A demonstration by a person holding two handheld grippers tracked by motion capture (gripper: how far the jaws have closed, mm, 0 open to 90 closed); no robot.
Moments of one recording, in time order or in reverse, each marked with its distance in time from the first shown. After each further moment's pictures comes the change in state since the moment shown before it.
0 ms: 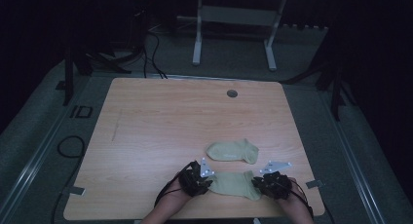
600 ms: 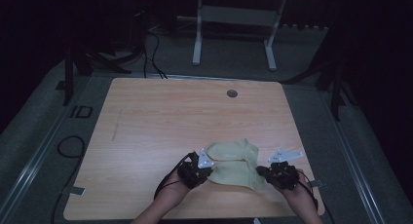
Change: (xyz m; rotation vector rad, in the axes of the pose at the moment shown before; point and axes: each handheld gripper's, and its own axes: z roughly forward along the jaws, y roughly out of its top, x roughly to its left) left arm 0.015 0.028 -0.031 -0.073 0.010 -0.024; right arm -0.015 0.025 -0.031 -0.097 -0.014 0.050
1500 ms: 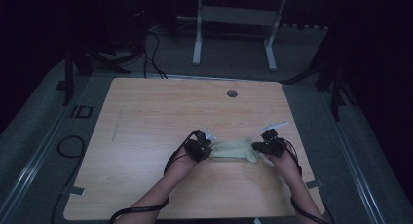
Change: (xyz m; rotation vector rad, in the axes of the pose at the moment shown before) left arm 0.059 0.026 0.061 0.100 0.045 -0.098; right arm -0.077 0.047 0.079 0.096 -0.022 0.144
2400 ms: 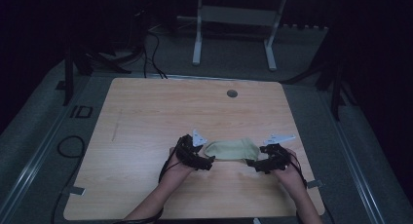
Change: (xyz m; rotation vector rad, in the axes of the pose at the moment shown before) left arm -0.003 -0.032 -0.021 -0.199 0.062 -0.088; right arm 0.026 -0.035 -0.025 -0.134 0.116 -0.102
